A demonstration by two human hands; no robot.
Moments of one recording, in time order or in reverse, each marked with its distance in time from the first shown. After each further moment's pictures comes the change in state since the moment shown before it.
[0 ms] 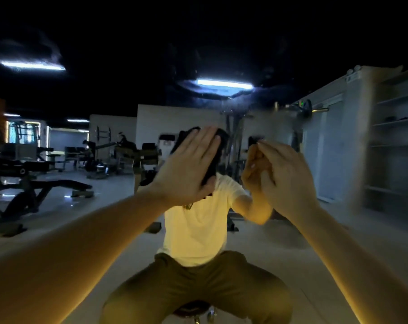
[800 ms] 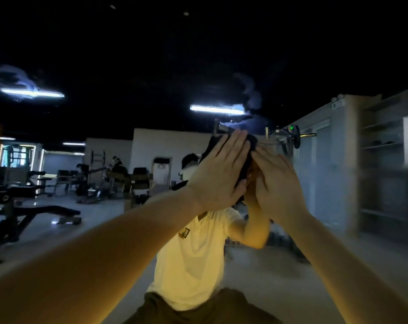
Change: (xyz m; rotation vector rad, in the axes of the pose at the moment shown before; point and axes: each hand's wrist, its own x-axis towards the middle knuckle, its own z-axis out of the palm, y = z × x) left_hand 0.124 0.059 -0.012 0.025 0.030 0.019; right_hand 0.043 0.048 -0.019 0.047 0.063 -0.027
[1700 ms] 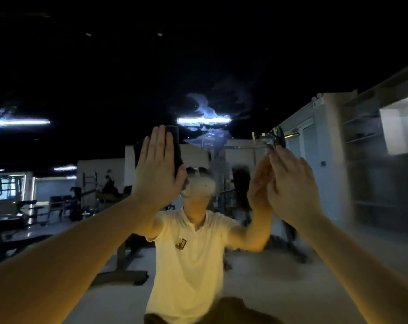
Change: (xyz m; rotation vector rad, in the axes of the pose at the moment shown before) left_hand 0.004 -0.031 -0.011 0.033 0.089 -0.360; right_hand -0.024 0.090 -0.059 -0.289 -0.112 0.223
